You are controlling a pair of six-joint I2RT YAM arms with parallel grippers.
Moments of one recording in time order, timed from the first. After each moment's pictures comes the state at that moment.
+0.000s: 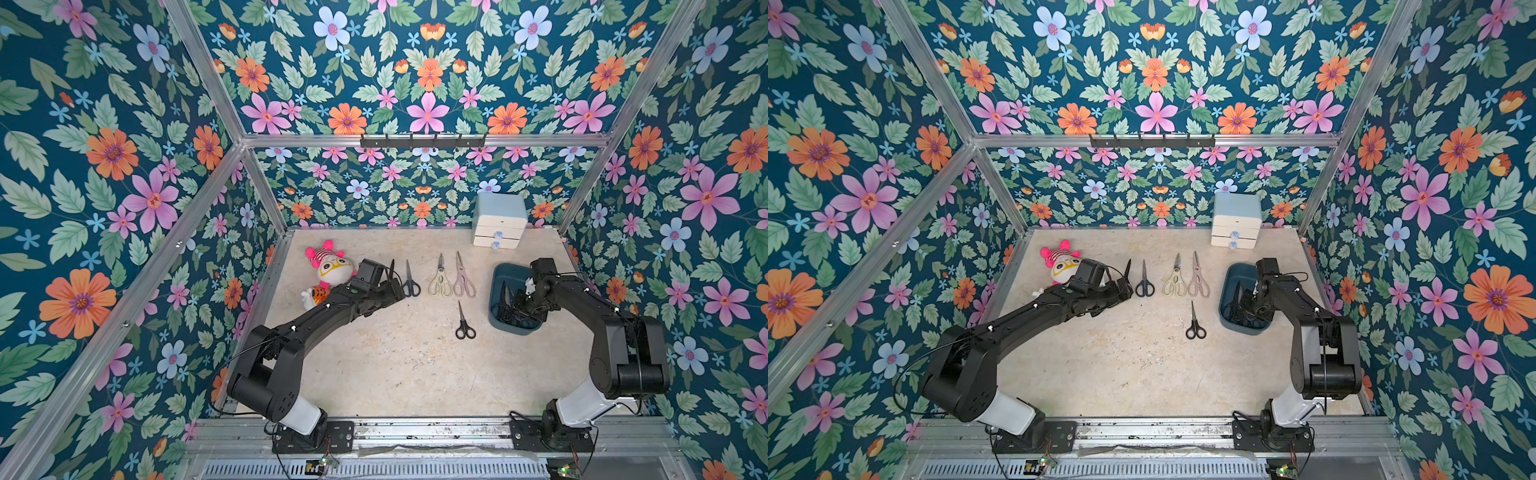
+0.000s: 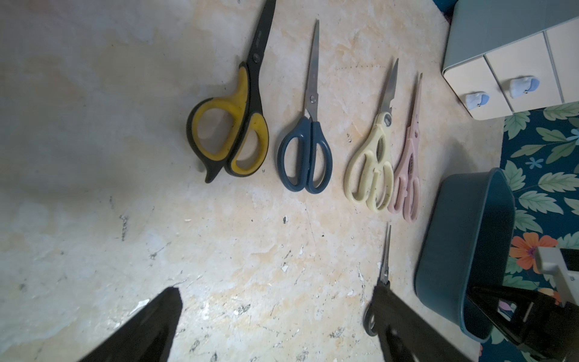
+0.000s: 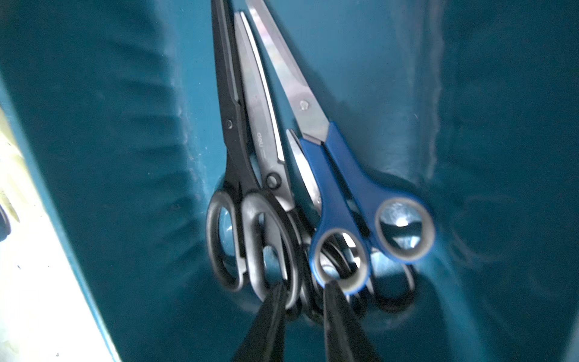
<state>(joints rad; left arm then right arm) -0.50 1.53 0.98 -0.34 0.09 -0.81 0.02 1.63 1.02 -0.70 -0.17 0.41</state>
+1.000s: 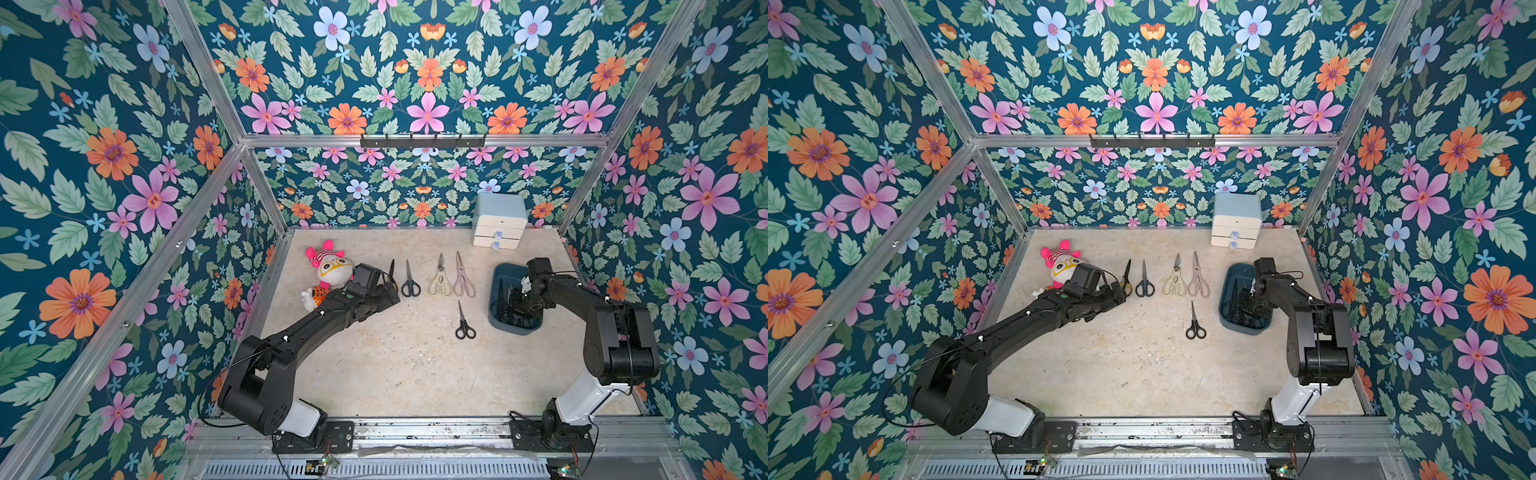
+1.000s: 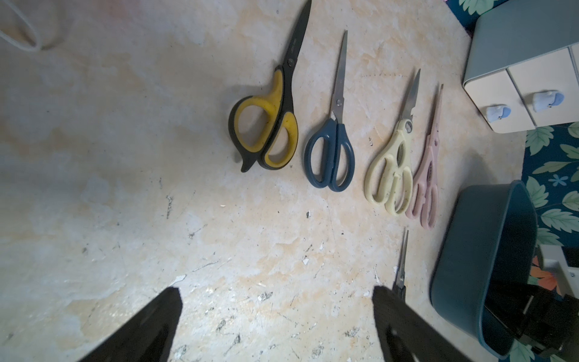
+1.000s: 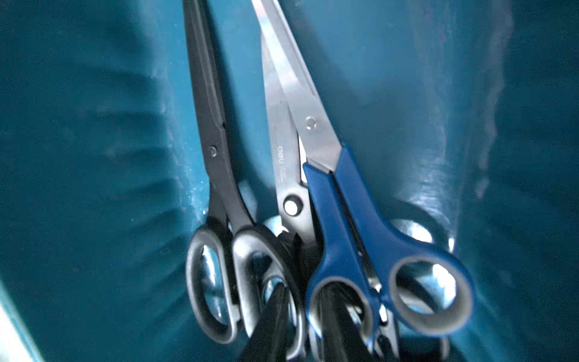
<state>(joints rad) -0.50 1.47 0.94 -0.37 0.04 -0.83 0.02 1.73 1.04 -0.62 -0.18 0.39</state>
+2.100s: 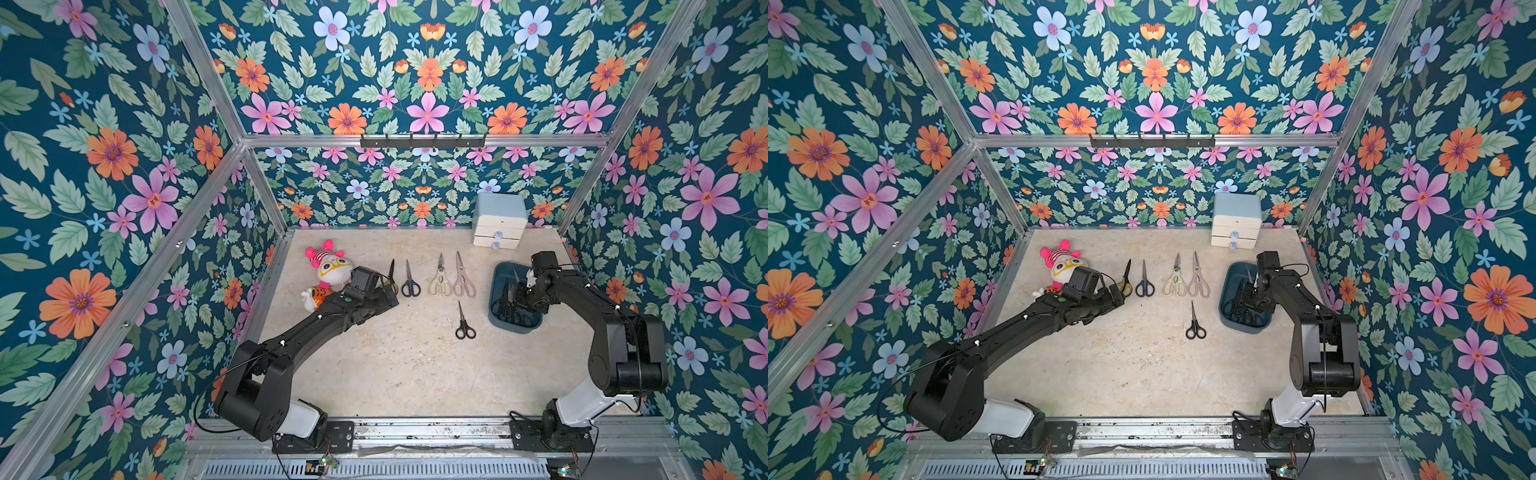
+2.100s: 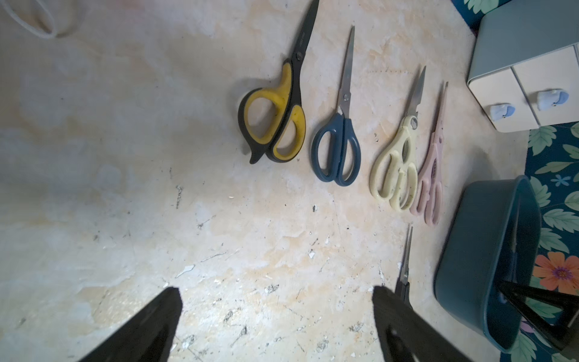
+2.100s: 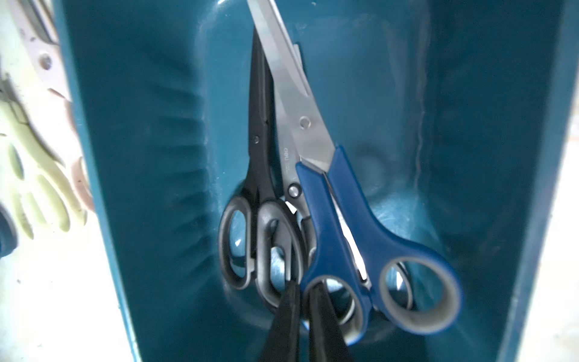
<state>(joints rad) -0.50 1.43 0.90 -0.37 0.03 -0.84 0.02 1.62 1.08 -0.70 -0.14 0.38</state>
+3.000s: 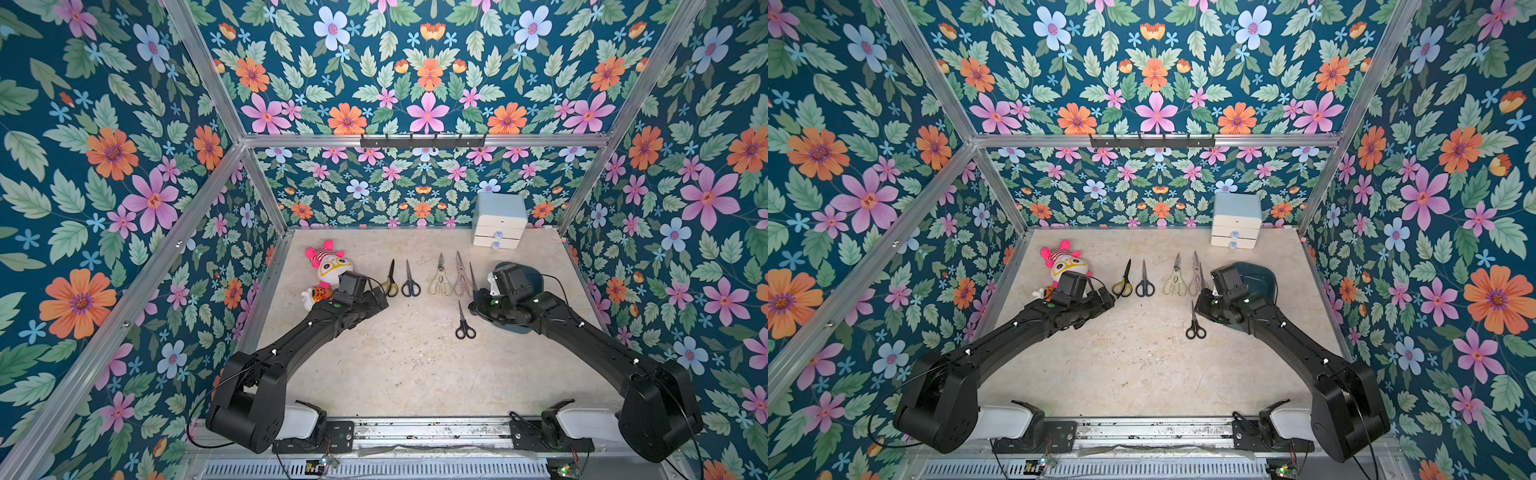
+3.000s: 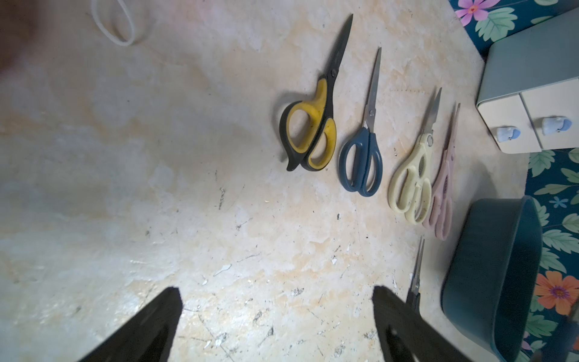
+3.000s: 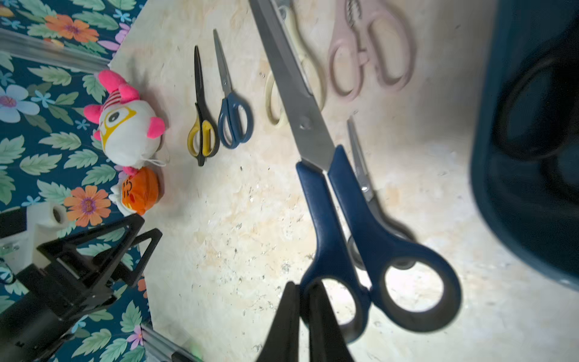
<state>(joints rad) -0.40 1.36 0.80 -0.34 0.07 -0.83 0.54 1.32 0.91 -0.48 -0.21 0.88</state>
